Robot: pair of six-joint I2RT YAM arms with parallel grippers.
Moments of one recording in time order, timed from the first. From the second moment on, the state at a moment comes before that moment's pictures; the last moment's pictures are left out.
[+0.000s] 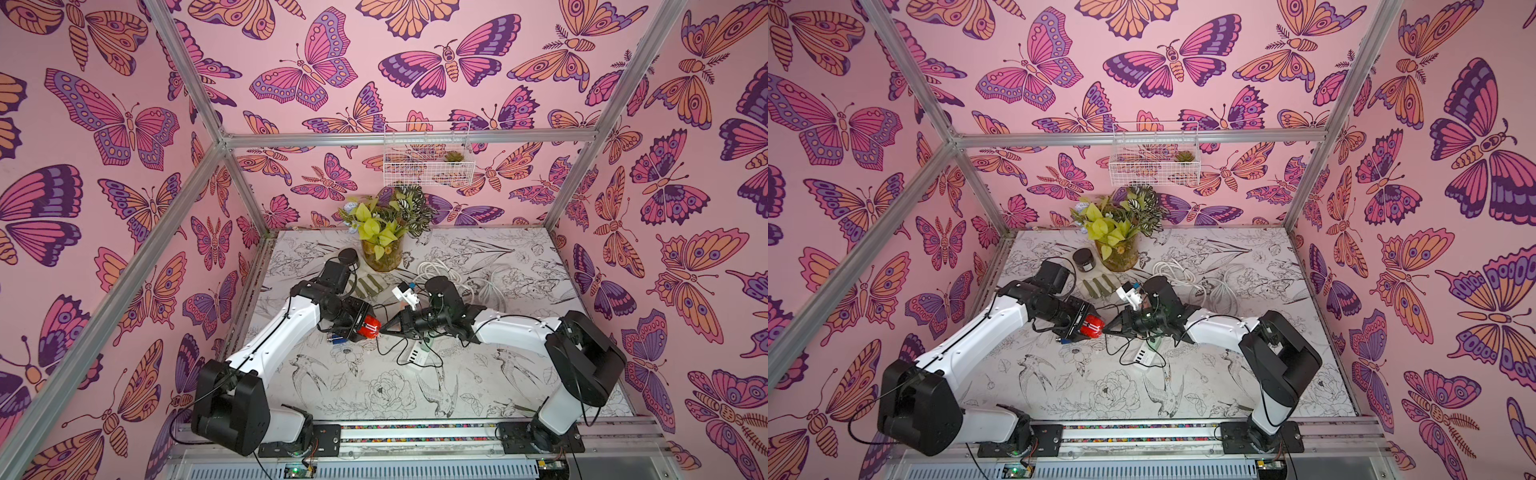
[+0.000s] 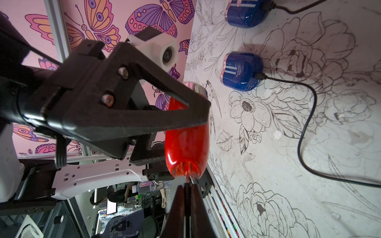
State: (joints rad) left arm -0.35 1.38 1.06 -0.91 0.48 -1.48; right arm 0.78 1.69 0.94 0.25 -0.81 1.00
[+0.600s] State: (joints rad) left arm -0.35 1.34 1.01 -0.83 0.50 -1.64; right arm 0.78 1.67 0.93 0.24 -0.78 0.98
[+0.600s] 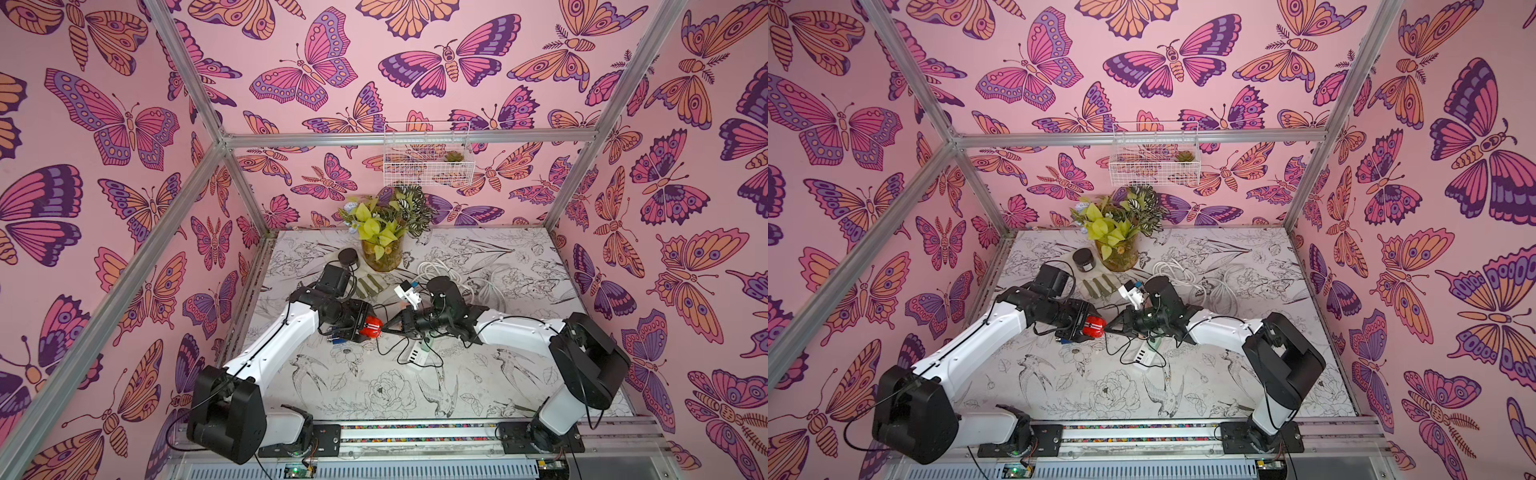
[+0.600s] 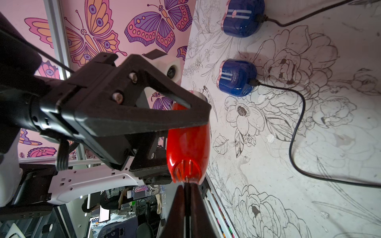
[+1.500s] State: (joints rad) left arm -0.41 1.34 1.00 -0.82 0.39 -1.70; right arm 0.78 1.72 0.99 0.18 -0.81 0.96
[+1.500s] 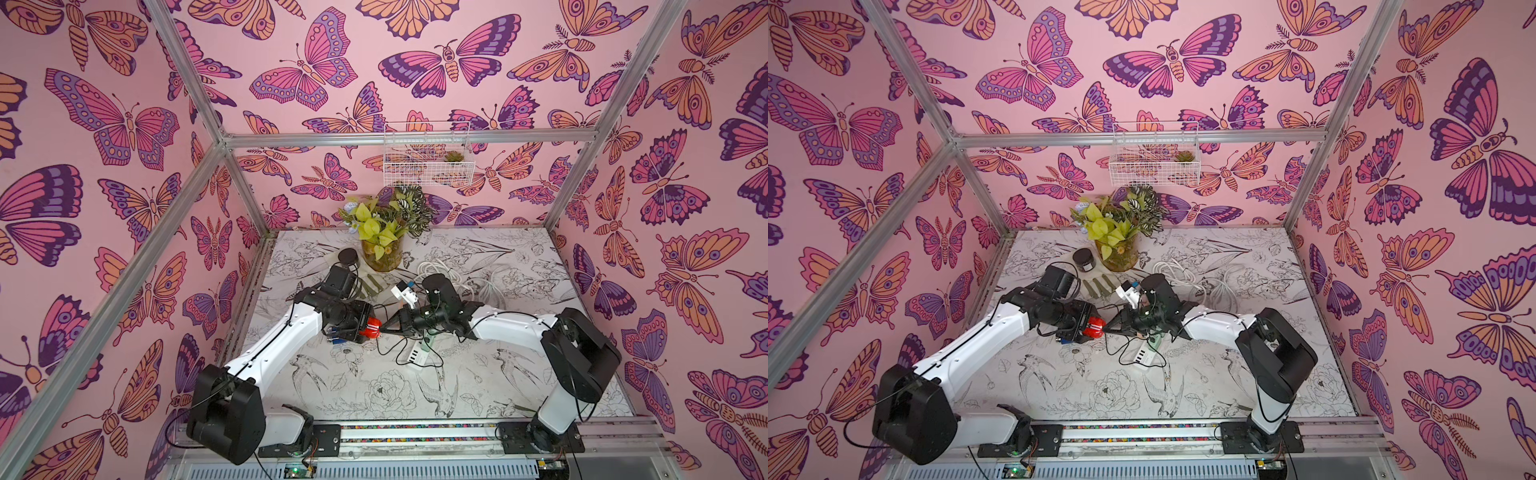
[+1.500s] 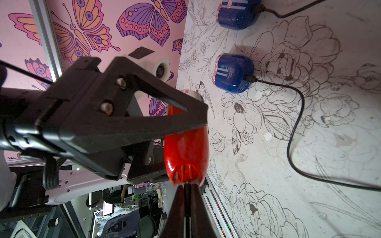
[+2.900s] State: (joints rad) left arm -0.38 1.24 0.68 -0.79 0.23 -1.80; right arm 0.61 1.19 1.05 -0.46 -0.46 0.81
